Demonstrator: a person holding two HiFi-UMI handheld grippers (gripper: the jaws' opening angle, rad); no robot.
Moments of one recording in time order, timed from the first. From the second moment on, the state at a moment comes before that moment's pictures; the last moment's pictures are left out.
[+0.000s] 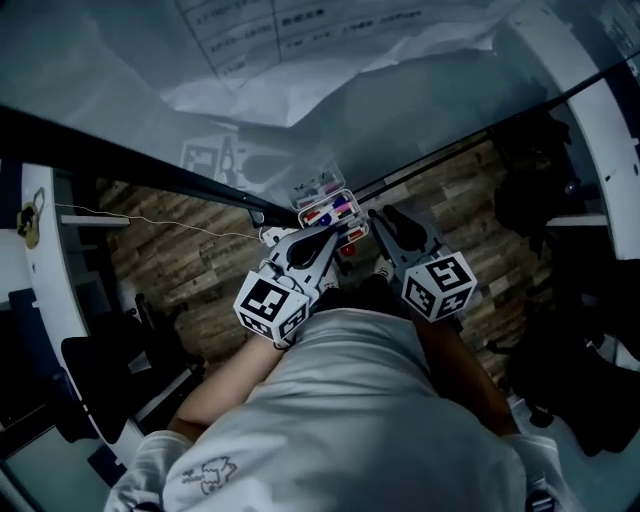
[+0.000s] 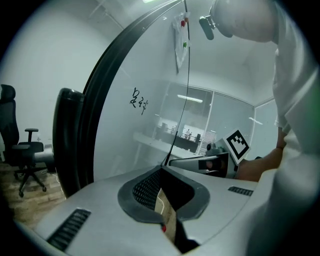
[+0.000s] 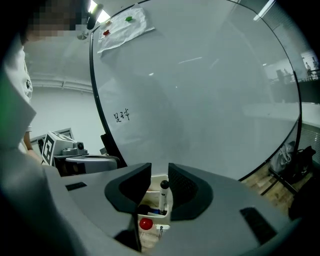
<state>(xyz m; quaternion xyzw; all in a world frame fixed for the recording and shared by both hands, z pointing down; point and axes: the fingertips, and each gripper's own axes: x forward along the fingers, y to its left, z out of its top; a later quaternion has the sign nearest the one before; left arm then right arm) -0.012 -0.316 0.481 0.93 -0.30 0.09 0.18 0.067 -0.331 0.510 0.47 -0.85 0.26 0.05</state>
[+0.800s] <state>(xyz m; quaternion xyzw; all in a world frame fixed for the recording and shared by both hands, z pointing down) -0.017 -0.319 0.512 0.91 -0.34 0.14 0.20 0.049 -0.335 0.551 0.42 -0.86 0.27 0.07</state>
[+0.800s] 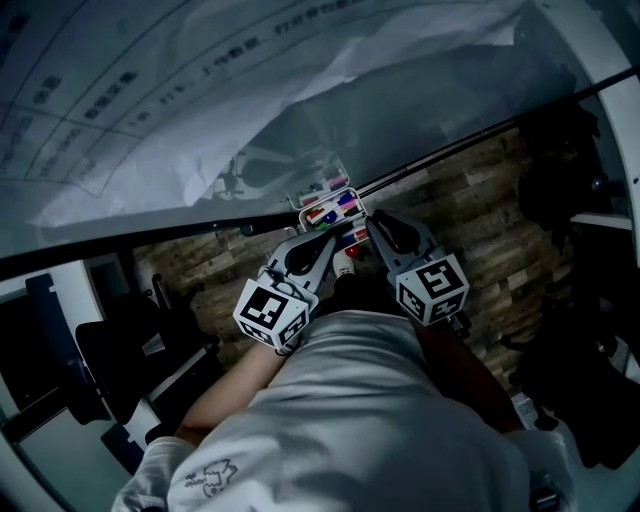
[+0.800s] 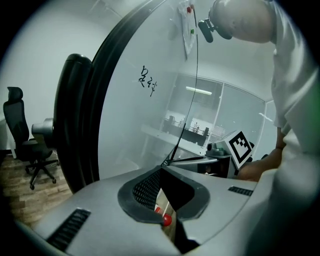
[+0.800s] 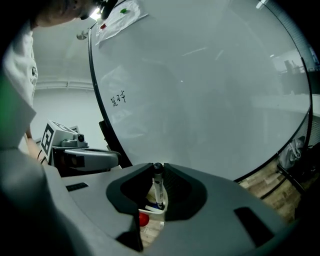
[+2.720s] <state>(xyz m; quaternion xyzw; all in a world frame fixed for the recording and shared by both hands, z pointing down) -0.044 -0.314 0.416 0.95 -0.28 0.02 0.13 0.034 -0.336 0.410 0.47 -0.87 0.15 0.03</state>
